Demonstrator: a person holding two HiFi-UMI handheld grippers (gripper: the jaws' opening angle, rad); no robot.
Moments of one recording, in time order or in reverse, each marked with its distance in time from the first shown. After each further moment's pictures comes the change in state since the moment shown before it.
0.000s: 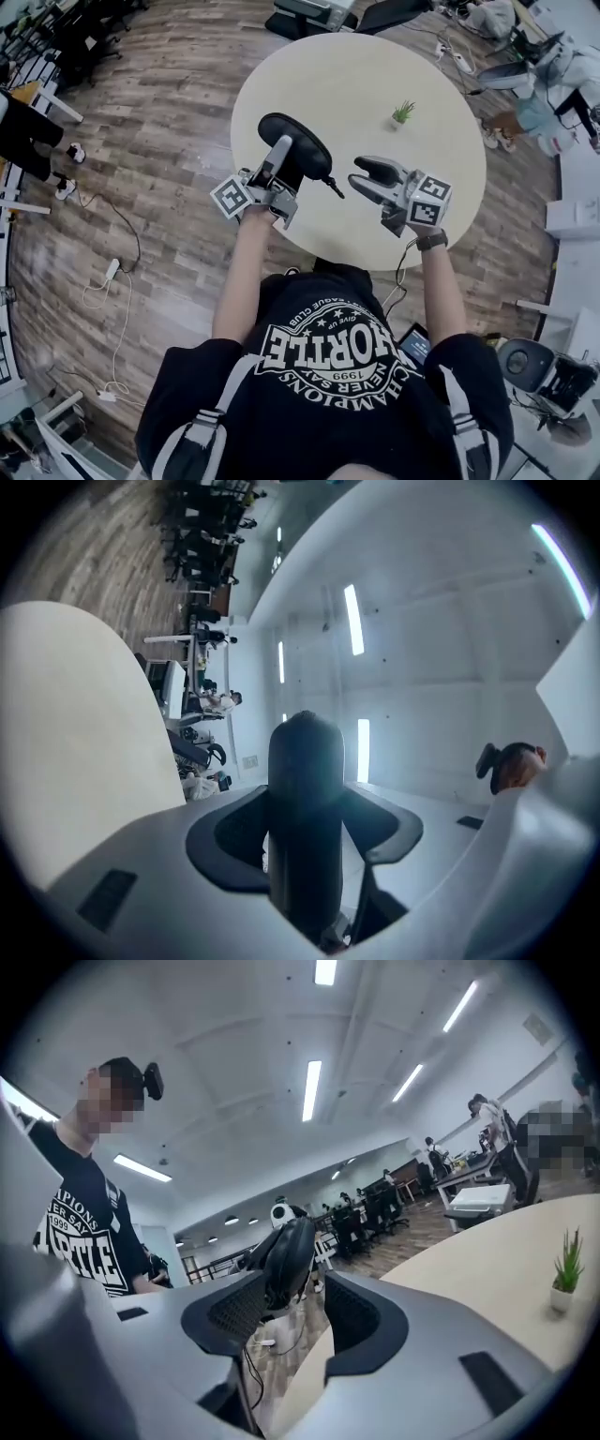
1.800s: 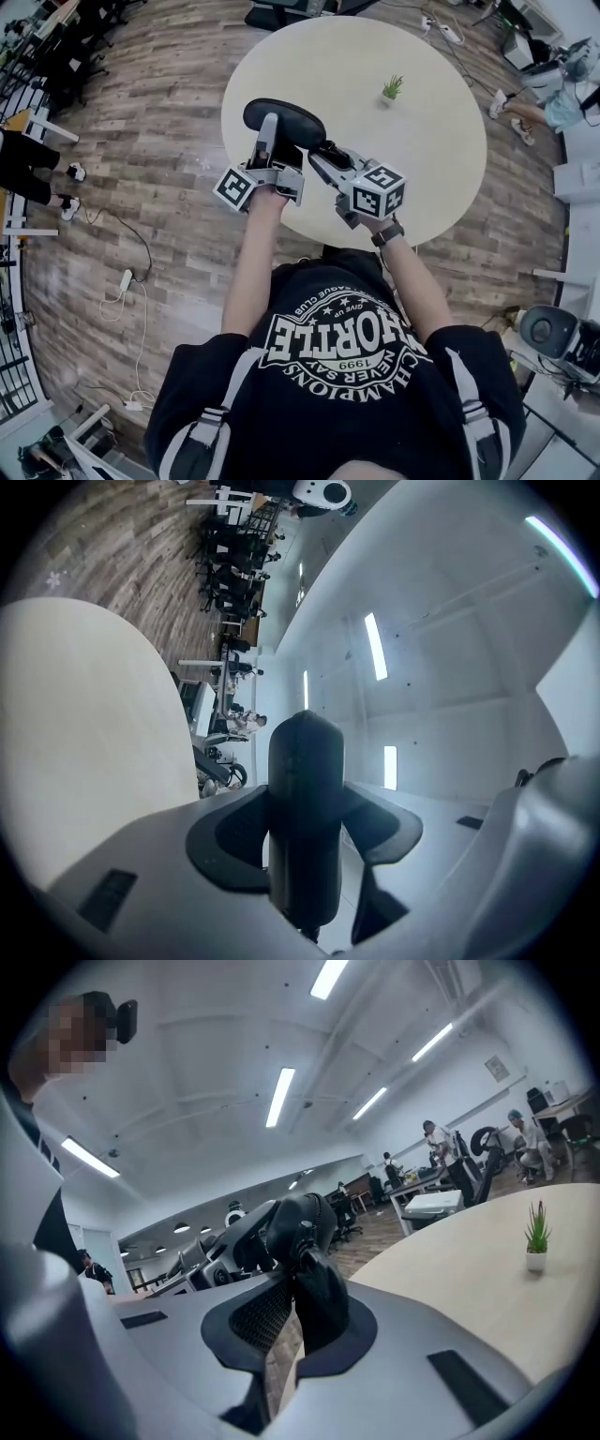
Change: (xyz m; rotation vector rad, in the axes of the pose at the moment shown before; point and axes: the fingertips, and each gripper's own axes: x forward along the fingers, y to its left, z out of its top) left arm 0.008 0.018 0.006 -0.058 -0.199 0.132; right arm 0.060 -0.004 -0.031 0.040 -0.069 -0.305
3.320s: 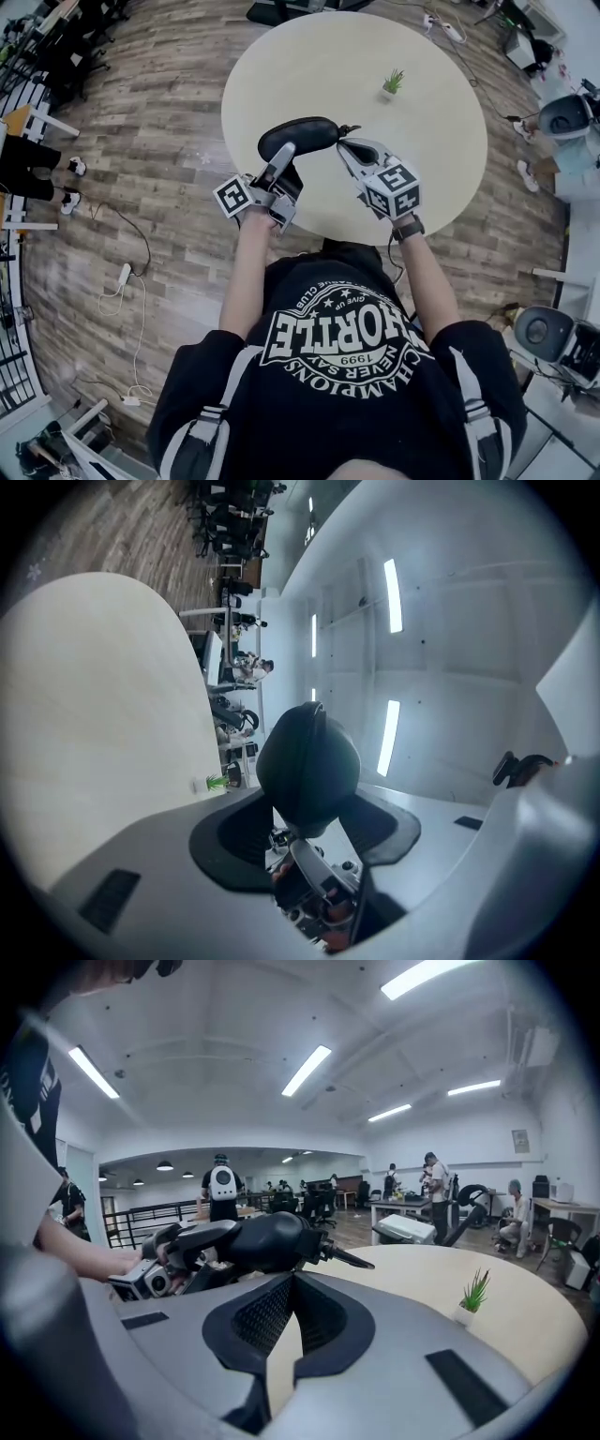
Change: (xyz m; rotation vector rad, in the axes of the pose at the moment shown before) left arm -0.061 0.026 -0.059 -0.053 0.362 0.039; right arm -0.047 -0.037 -0.006 -0.301 0.170 -0.195
